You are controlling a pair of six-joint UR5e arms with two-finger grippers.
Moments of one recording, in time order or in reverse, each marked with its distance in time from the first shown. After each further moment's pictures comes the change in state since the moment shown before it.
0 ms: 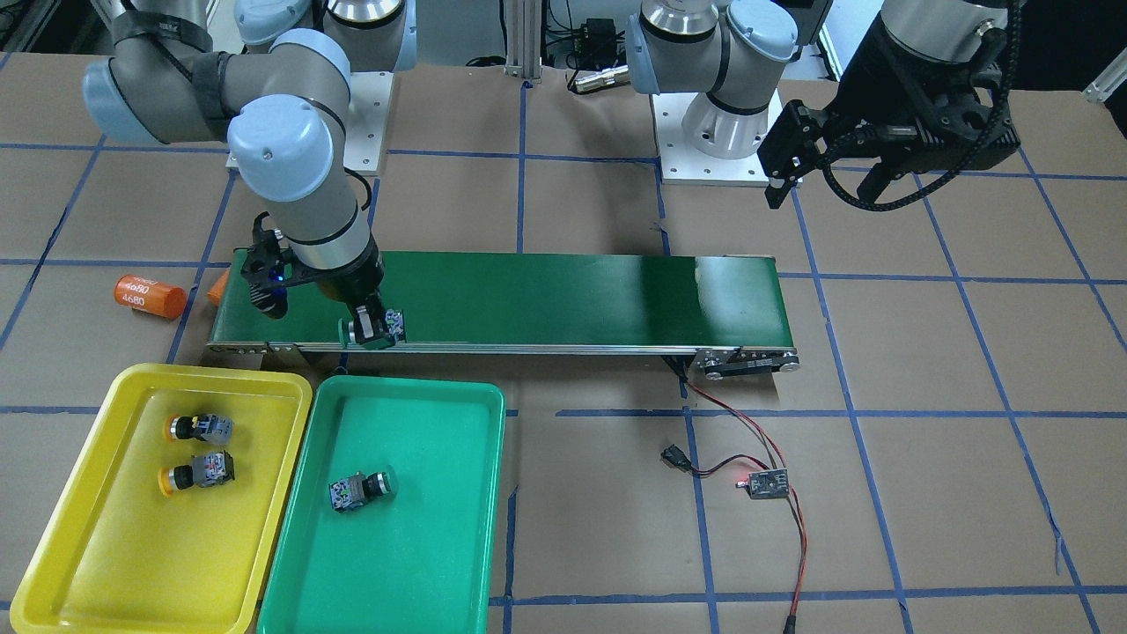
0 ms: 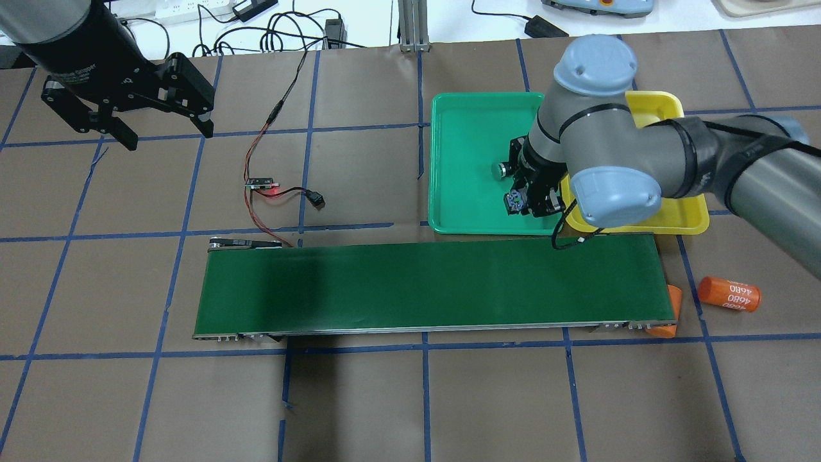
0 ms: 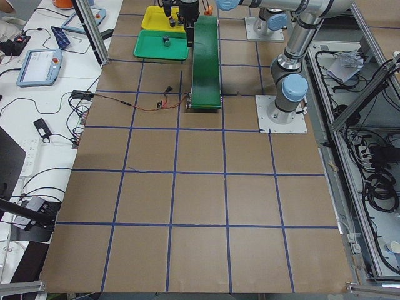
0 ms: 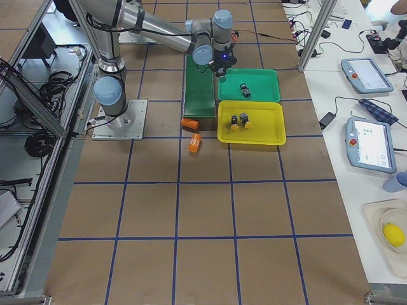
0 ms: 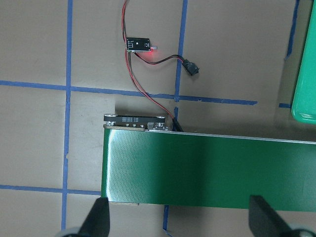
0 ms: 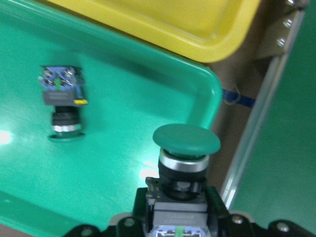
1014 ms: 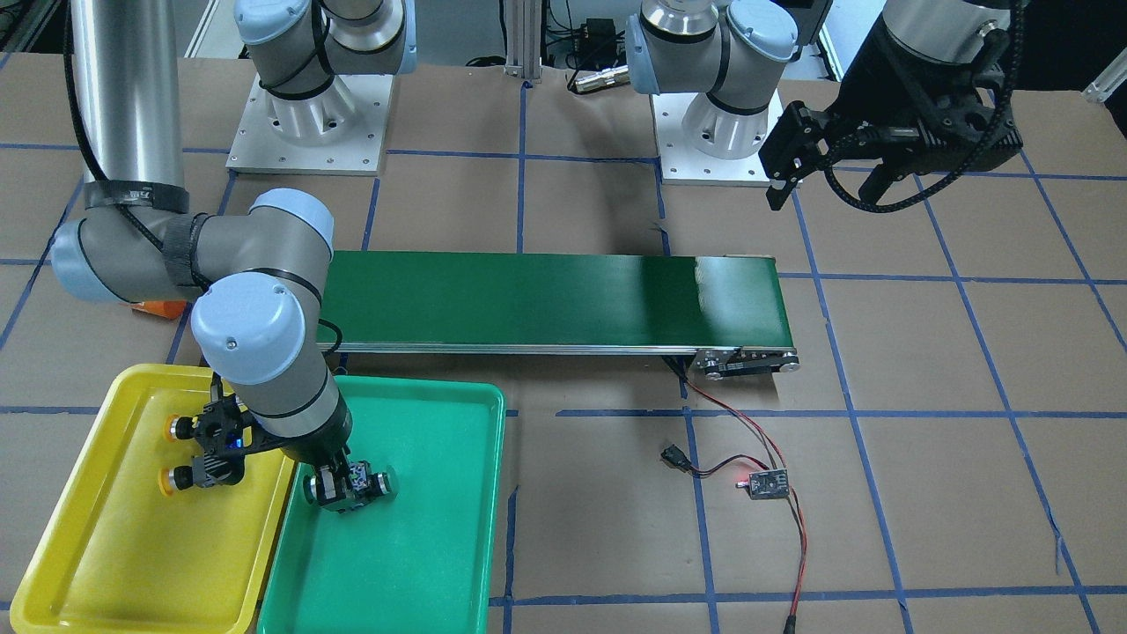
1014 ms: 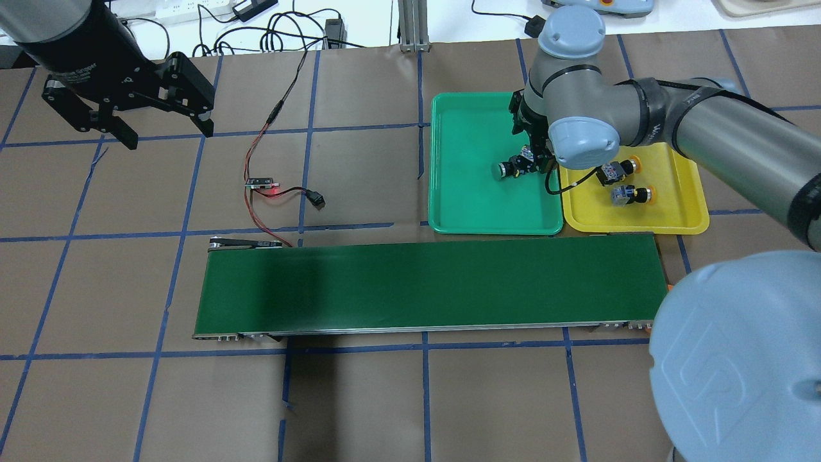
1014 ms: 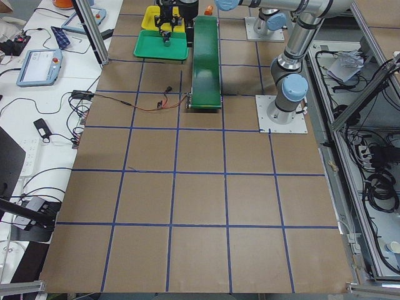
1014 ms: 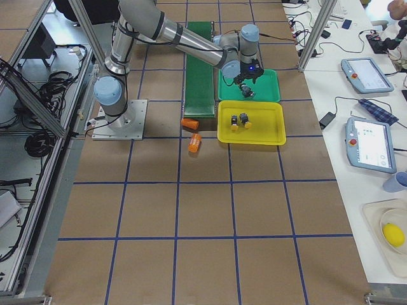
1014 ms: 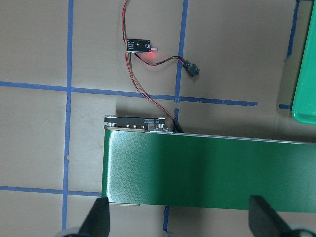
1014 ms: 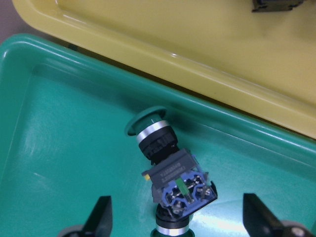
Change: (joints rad) left arm 0.000 -0.002 0.000 0.001 0.000 0.001; right arm -0.028 0.238 -0.178 -0.126 -0.068 -0.016
